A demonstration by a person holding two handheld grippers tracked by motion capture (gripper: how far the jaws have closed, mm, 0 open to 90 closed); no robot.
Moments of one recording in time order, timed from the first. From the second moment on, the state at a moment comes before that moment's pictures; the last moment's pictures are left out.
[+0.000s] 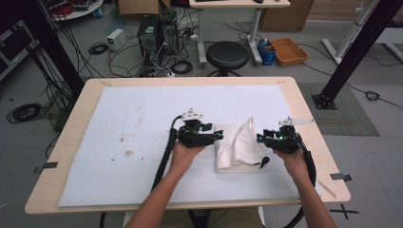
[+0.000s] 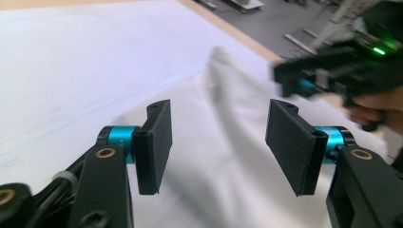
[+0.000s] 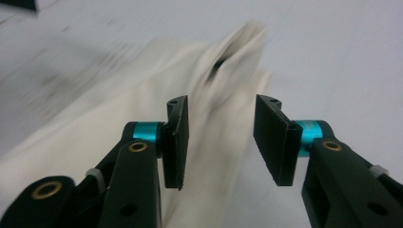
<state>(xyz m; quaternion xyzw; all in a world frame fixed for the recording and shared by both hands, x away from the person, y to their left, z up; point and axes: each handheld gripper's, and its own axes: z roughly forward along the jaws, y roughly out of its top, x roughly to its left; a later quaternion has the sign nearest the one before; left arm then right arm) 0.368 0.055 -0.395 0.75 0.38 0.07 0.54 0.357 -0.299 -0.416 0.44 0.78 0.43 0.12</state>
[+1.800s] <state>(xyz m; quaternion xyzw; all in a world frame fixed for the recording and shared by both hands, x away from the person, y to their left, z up) 0.328 0.204 -0.421 0.70 0.42 0.18 0.55 0.371 -0.249 -0.418 0.40 0.84 0.32 0.16</state>
